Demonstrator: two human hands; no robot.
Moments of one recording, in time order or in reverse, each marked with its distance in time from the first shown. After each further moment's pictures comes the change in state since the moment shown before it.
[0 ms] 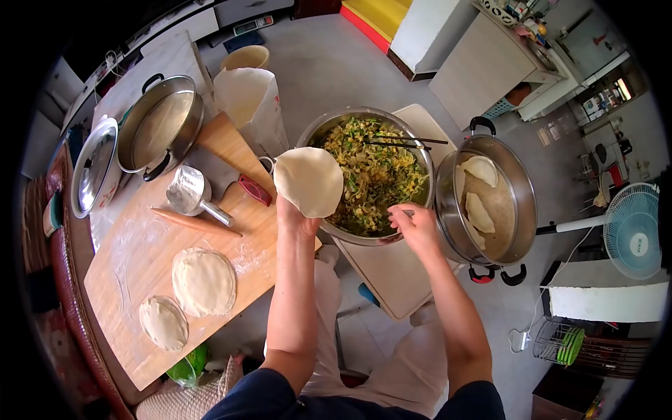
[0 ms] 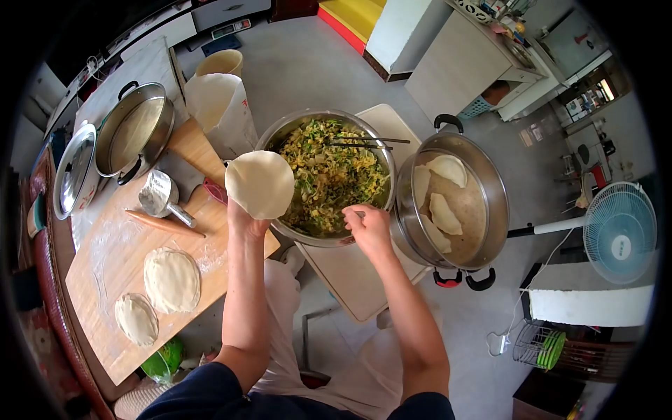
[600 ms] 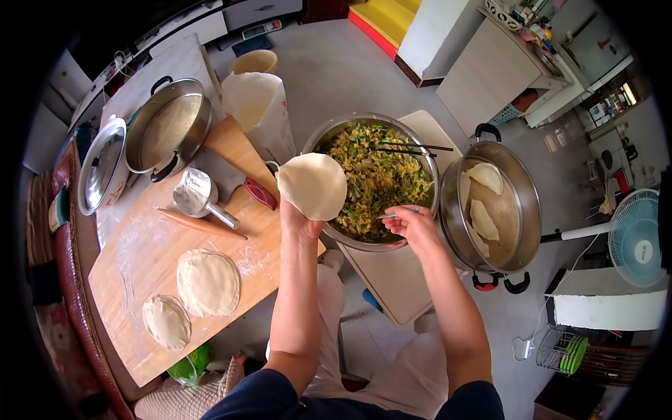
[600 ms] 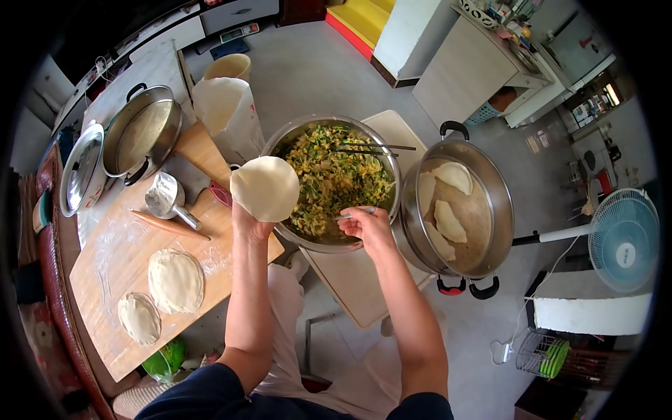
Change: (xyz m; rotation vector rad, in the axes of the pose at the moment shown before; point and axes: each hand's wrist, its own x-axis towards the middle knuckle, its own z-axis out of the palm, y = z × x) left_hand 0.004 0.002 -0.006 -0.014 0.042 -0.003; right_hand 0.026 0.018 0.000 0.609 -0.129 0.407
